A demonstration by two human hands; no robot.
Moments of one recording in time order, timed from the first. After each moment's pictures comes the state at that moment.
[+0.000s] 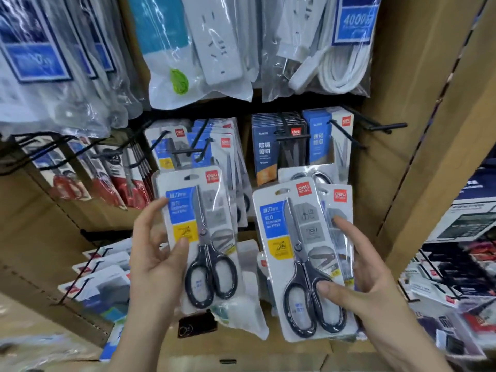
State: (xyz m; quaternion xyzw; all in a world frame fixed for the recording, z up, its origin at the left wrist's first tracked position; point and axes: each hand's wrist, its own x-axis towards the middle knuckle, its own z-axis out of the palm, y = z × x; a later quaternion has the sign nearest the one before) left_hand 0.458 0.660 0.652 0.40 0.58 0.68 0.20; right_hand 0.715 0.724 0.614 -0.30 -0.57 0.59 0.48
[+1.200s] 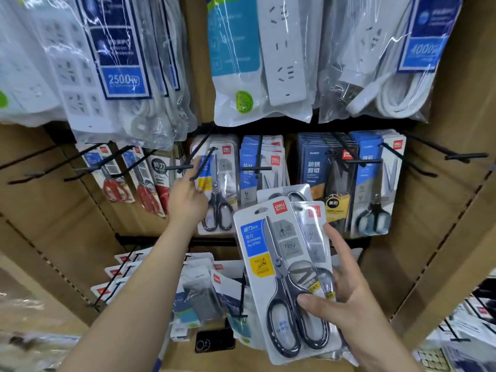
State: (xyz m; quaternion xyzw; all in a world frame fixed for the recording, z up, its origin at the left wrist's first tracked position) left_hand 0.311 0.784 0.667 0.45 0.79 0.41 -0.01; right_hand 0.624 0.720 0.622 -0.26 -0.55 0.66 0.44
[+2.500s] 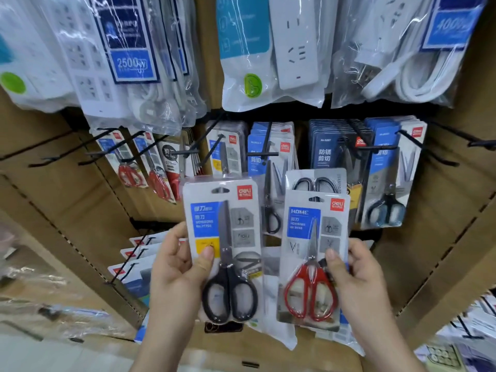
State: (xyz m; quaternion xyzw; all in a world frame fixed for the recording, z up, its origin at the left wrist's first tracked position) left_hand 0.419 0.623 0.654 0.31 0.56 0.73 0.25; right_hand 0.612 0.733 0.604 -0.43 -0.55 0.51 0.49
